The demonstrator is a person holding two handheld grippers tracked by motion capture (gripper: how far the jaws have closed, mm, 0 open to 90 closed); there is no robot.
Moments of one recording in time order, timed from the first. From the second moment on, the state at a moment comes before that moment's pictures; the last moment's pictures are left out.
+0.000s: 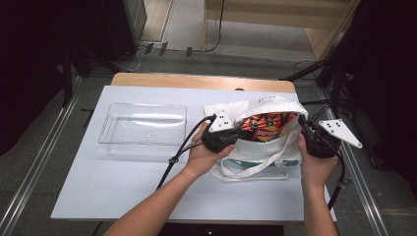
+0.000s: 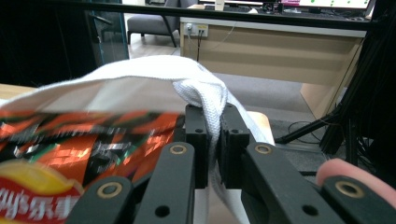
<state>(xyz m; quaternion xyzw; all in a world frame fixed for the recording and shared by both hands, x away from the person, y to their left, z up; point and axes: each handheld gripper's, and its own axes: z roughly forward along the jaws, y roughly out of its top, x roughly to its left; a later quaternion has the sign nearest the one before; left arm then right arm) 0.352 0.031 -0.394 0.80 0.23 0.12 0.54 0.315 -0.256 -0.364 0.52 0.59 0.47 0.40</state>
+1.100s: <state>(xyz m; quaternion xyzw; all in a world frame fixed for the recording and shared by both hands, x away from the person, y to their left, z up) 0.368 0.055 -0.414 0.75 0.37 0.13 0.53 0.295 -0.250 -0.409 0.55 0.56 0.51 0.36</state>
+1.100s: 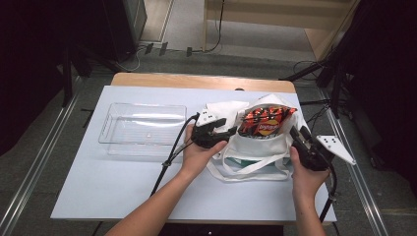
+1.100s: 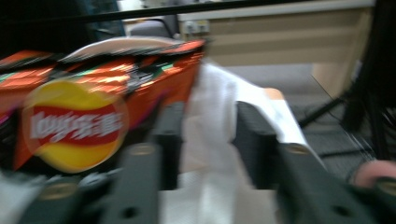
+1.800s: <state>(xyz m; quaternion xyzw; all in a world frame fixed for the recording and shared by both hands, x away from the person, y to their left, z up) 0.377 0.035 -0.456 0.77 0.42 0.16 0.45 0.328 -0.235 -0.476 0.61 0.66 0.37 0.22</state>
